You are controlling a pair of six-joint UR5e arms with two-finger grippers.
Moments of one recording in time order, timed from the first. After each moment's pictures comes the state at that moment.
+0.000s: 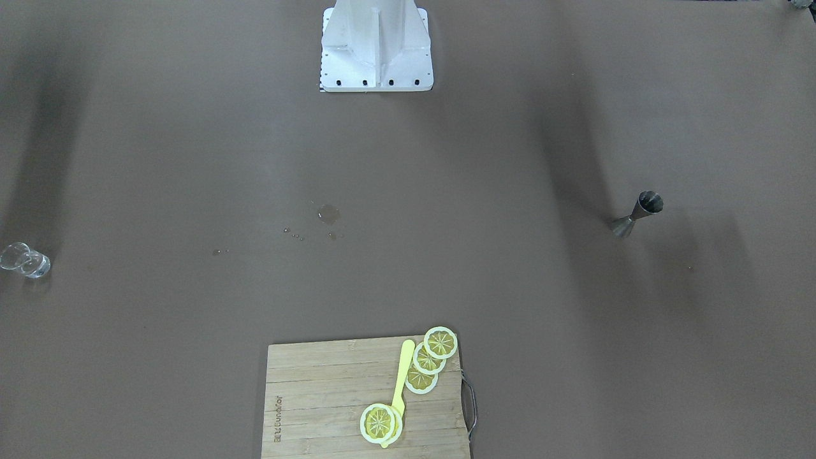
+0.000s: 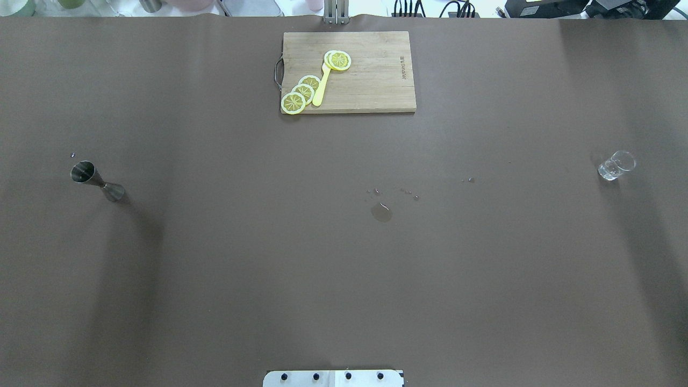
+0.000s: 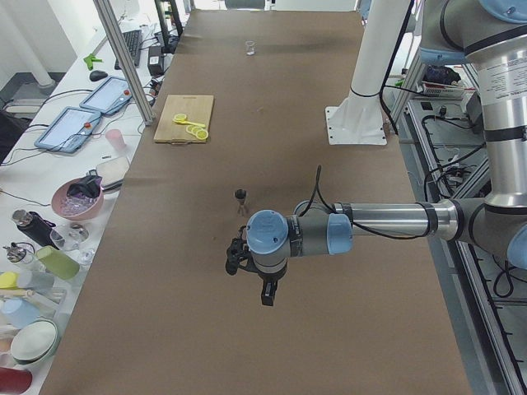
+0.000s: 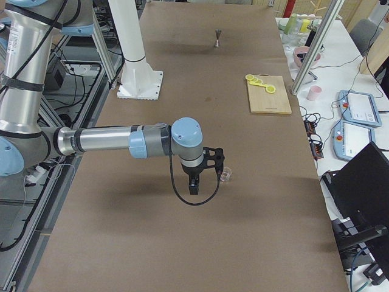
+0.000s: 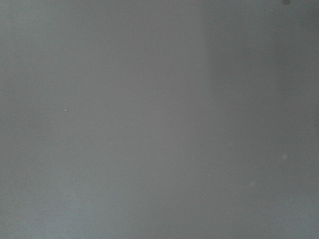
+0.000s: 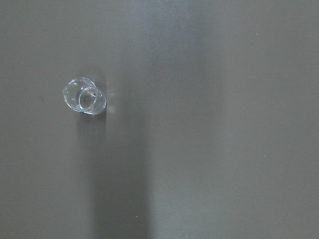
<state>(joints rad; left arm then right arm) -1.61 -1.32 -1.80 -1.49 -2.41 0.25 1.56 -1.84 1.95 -1.52 2.37 0.11</state>
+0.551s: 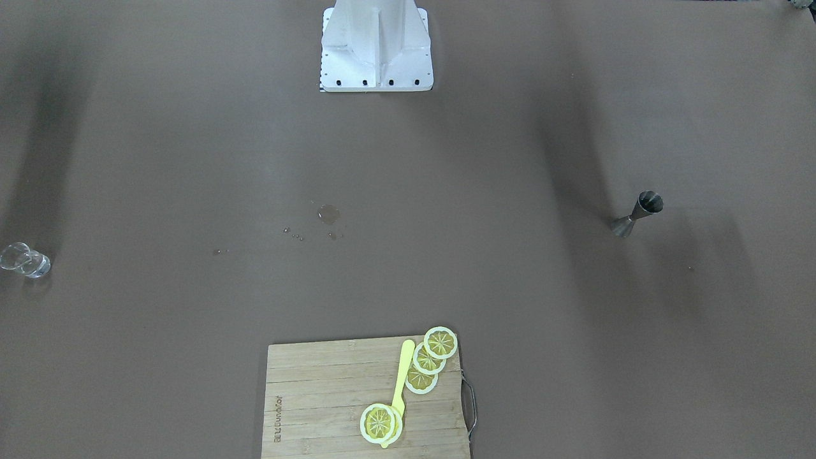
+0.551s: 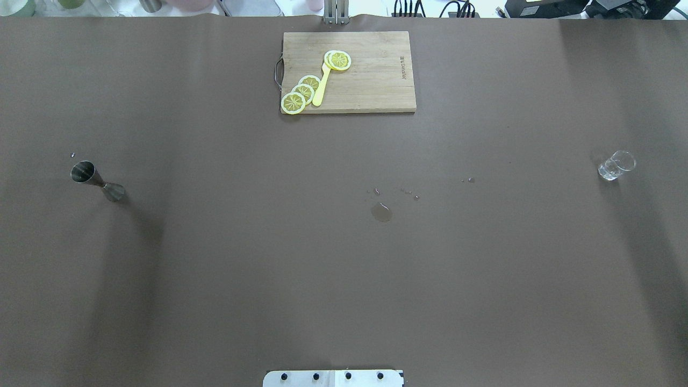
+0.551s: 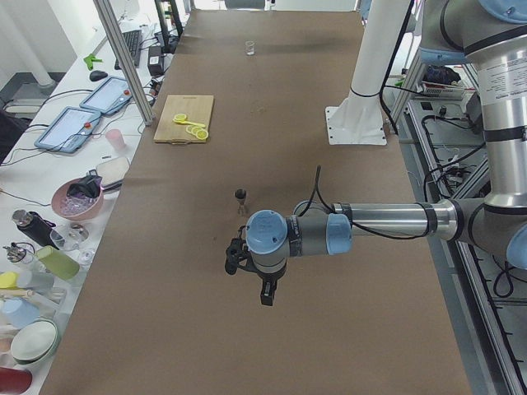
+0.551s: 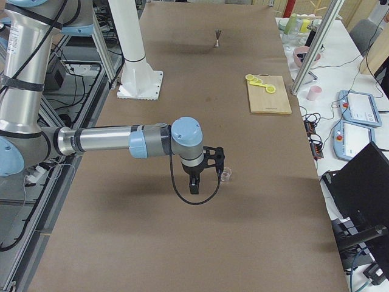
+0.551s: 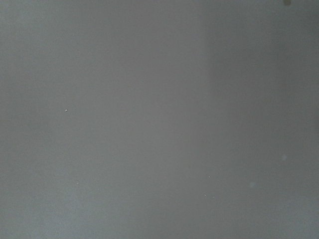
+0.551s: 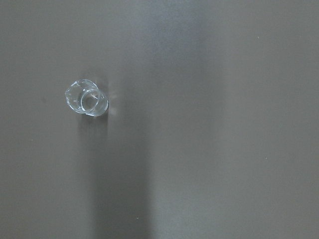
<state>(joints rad) -1.61 -1.32 -1.80 -1.49 -2.41 0.25 1.56 -1.84 1.95 -1.51 2.37 0.11</state>
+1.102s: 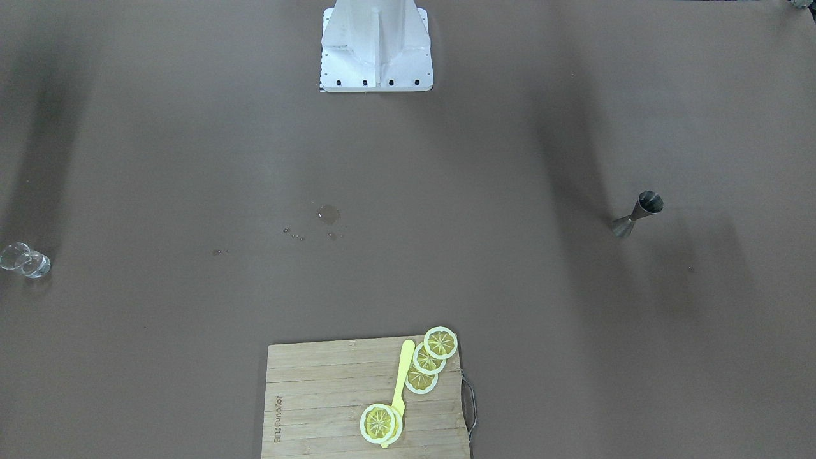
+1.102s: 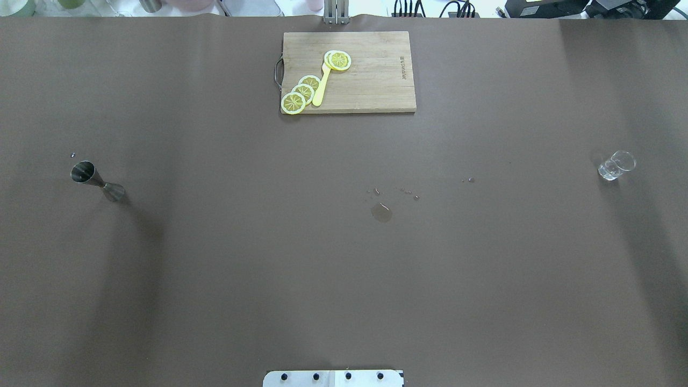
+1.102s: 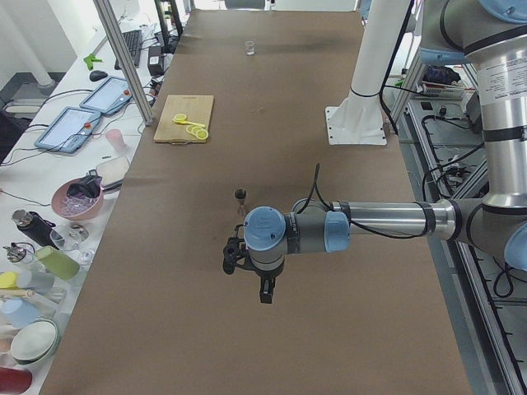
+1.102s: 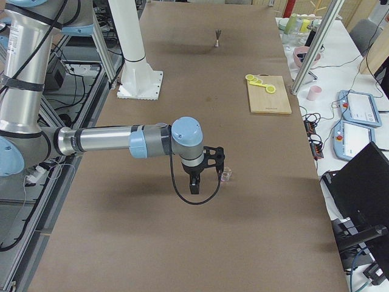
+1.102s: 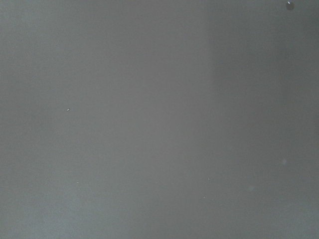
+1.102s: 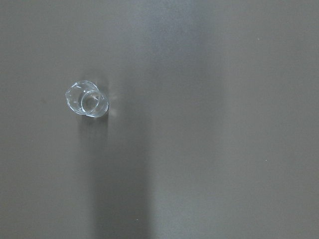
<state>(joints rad) -1.61 -1.34 -1.80 -1.49 -2.41 0.14 1.56 -1.84 1.95 -1.51 2.37 0.11</state>
